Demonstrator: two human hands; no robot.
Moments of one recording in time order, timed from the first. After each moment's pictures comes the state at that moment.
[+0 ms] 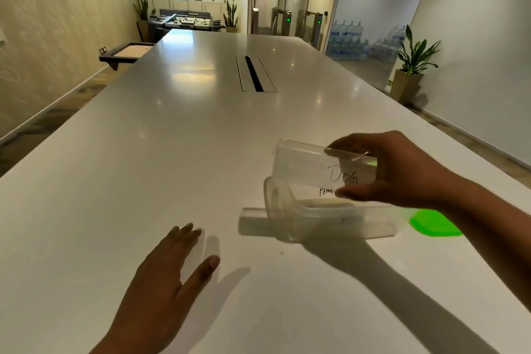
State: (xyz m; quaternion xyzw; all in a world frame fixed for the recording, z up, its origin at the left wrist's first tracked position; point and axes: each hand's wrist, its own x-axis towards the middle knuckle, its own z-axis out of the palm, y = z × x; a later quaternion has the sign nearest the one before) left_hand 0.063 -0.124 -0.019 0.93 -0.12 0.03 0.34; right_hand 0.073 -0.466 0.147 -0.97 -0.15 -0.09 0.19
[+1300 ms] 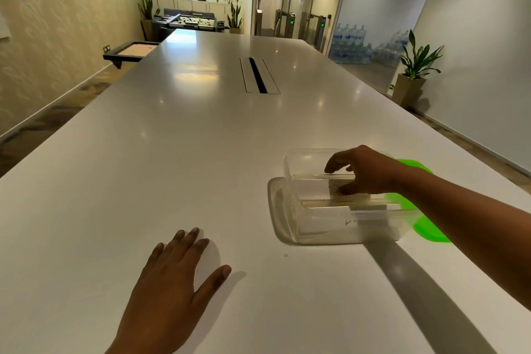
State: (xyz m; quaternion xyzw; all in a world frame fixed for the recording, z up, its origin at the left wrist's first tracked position) left_hand 0.064 -0.131 -0.030 0.97 -0.12 0.06 0.21; right_hand 0.164 -0.509 0.086 -0.99 -0.11 0.04 0.10
